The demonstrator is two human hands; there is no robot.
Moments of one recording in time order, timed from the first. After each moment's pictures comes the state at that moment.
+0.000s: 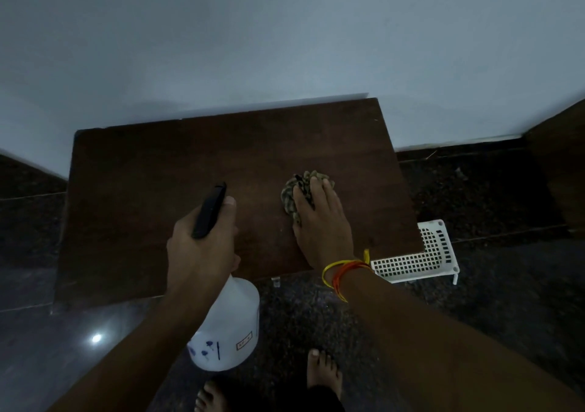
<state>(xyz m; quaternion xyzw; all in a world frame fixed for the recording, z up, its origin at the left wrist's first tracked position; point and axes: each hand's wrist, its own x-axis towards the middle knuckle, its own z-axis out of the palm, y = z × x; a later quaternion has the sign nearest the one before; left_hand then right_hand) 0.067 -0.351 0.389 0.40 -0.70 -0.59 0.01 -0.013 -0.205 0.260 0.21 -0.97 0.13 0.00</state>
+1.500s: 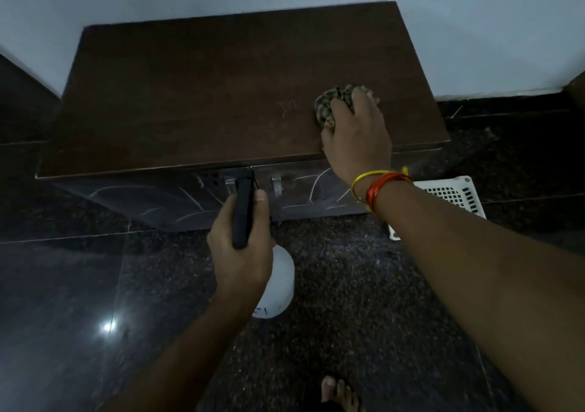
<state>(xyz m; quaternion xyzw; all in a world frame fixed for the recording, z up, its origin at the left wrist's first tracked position) 0.219 -0.249 0.261 0.28 -0.71 -0.61 0.19 0.034 -0.155 0.243 0.18 -0.96 0.18 0.11</state>
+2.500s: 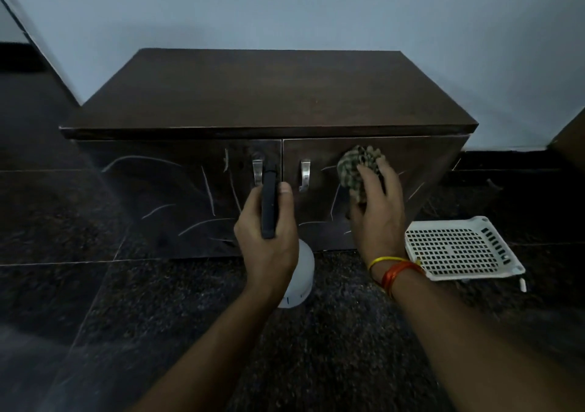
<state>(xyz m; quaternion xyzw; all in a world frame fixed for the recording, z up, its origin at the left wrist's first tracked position) 0.241 -0.263 0.143 0.17 -0.68 -0.61 0.37 0.145 -0.140 0.119 0.18 -0.89 0.32 0.28</state>
